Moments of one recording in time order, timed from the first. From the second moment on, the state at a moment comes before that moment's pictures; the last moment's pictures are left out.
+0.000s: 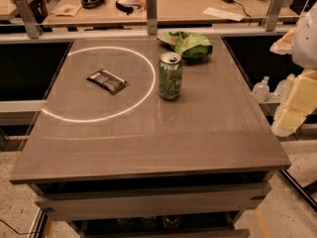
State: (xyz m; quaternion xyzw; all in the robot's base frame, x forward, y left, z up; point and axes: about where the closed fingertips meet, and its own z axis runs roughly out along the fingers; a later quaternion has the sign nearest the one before) arm 0.438 -0.217 0.976 -0.60 0.78 -0.03 0.16
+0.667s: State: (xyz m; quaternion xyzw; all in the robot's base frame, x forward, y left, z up) arm 0.447 -0.216 0.981 -0.59 0.79 -0.02 0.18
